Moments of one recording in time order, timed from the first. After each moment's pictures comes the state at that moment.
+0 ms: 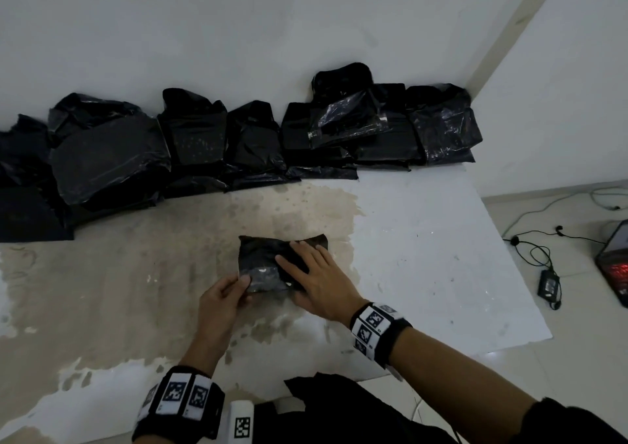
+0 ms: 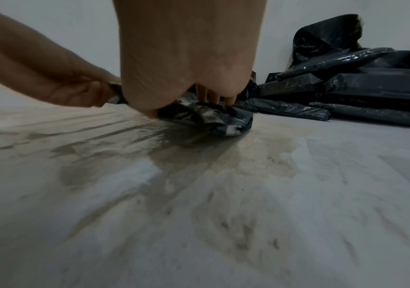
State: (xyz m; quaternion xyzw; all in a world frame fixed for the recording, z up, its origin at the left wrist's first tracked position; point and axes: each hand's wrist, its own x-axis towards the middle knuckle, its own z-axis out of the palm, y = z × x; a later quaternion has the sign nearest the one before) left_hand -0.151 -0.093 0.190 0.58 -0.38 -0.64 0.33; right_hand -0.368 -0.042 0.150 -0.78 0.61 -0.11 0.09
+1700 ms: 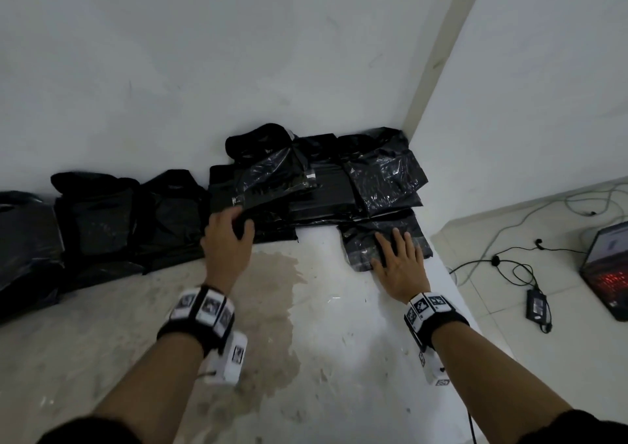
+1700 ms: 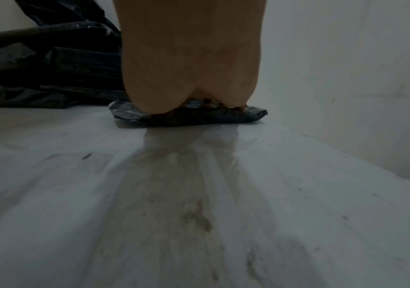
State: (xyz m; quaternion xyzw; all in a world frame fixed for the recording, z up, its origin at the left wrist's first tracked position) left_hand -0.393 -0.257 0.218 0.56 -0.74 -0.28 0.23; right_hand -0.678 -0.052 0.147 -0.48 0.87 -0.03 0.14
